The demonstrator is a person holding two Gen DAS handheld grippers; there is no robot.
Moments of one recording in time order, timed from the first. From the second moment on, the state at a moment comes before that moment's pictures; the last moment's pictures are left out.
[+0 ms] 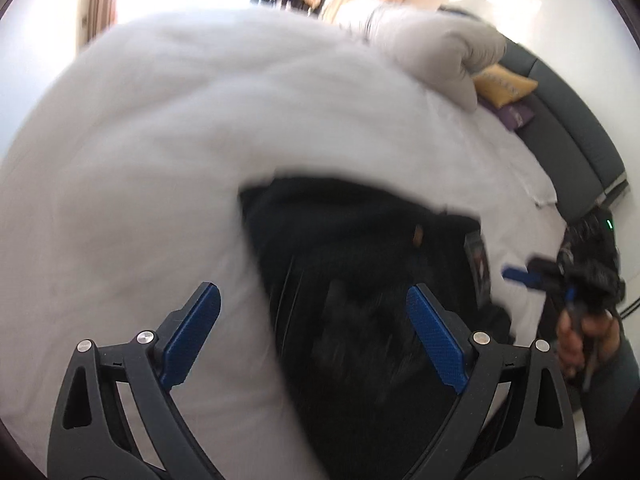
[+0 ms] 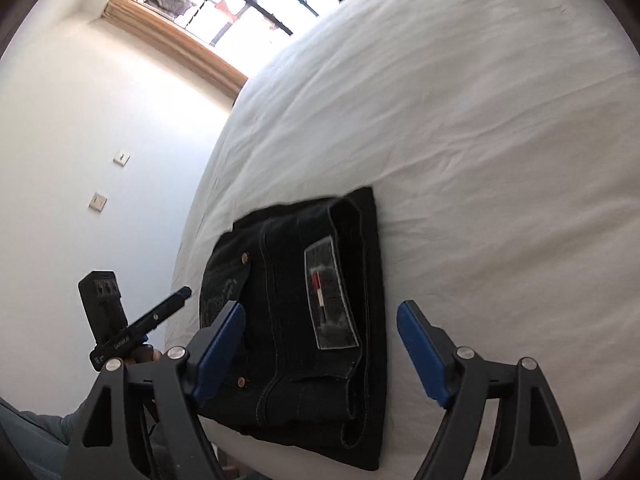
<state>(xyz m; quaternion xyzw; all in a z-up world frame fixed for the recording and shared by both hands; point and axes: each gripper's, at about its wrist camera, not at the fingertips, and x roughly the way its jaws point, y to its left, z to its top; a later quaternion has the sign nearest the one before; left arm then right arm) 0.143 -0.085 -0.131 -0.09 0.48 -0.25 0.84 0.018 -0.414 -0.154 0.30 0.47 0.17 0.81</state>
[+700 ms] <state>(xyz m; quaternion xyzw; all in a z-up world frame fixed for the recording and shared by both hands) 0.146 -0.141 -0.142 -0.07 0.54 -0.28 0.79 0.038 -0.344 -0.145 0.15 0.52 0.13 0.83</state>
